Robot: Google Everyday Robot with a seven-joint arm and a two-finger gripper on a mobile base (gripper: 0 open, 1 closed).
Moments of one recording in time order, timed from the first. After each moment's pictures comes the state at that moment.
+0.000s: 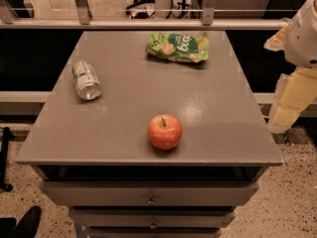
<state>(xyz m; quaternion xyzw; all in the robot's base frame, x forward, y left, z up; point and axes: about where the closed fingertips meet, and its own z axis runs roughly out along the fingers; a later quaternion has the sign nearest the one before) 0.438 -0.217 0.976 -0.60 0.78 -0.03 0.16</state>
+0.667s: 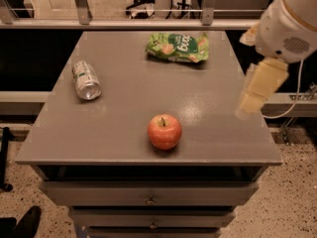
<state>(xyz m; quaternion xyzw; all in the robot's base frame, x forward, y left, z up) 0.468 -0.170 0.976 -0.60 0.77 0.00 0.20</state>
